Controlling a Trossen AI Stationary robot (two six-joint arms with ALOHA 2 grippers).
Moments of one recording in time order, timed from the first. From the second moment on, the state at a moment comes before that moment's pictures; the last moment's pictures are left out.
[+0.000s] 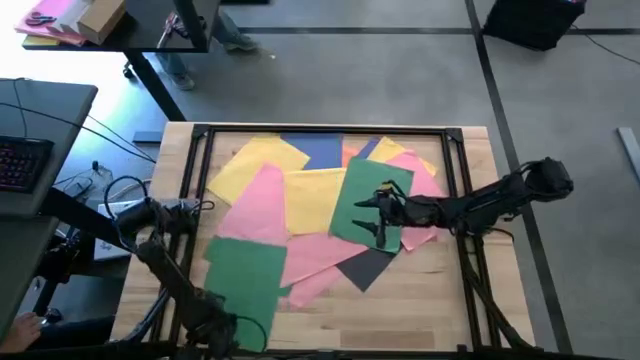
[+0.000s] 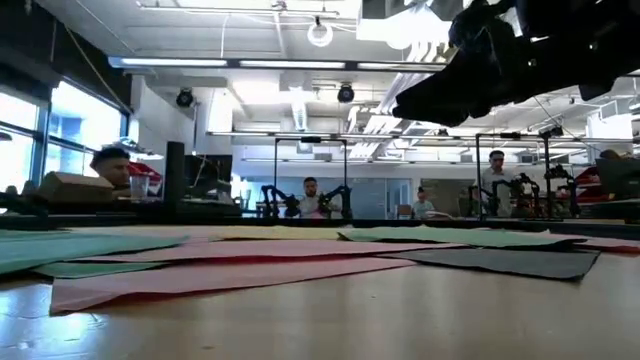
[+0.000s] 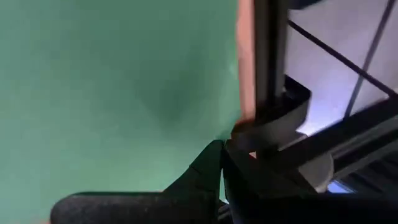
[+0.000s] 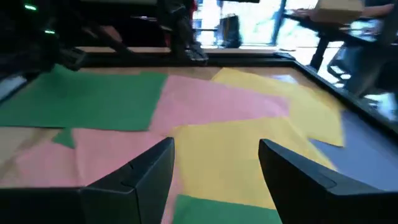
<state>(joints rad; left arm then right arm) -1.01 1.89 1.14 -0.78 0.49 -0.82 0.14 1.33 0.38 0.72 0.21 0.02</state>
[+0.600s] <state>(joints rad) -1.10 1.87 1.14 -0.73 0.49 -1.17 0.14 1.33 0.38 0.70 0.13 0.05</state>
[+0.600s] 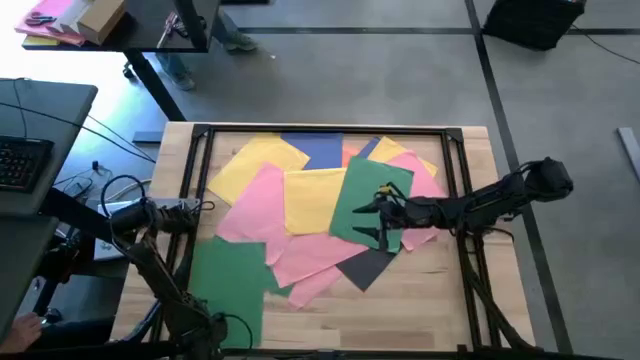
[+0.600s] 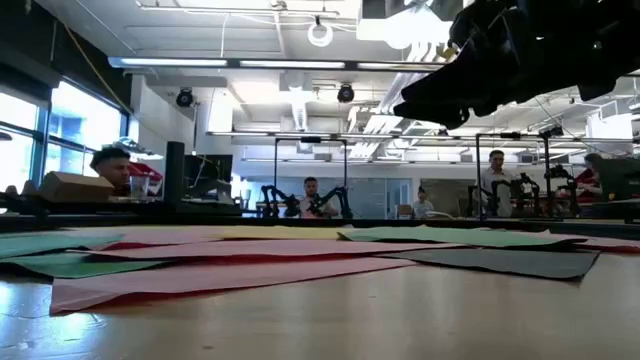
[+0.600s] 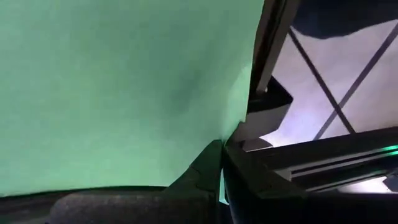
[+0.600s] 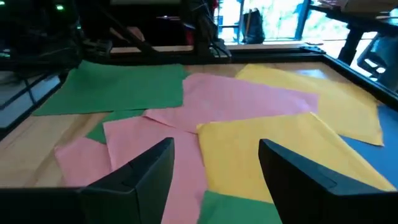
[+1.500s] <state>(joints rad) -1.00 1.78 1.20 -0.93 0.53 -1.27 0.25 1.44 0.69 -0.17 0.18 0.14</state>
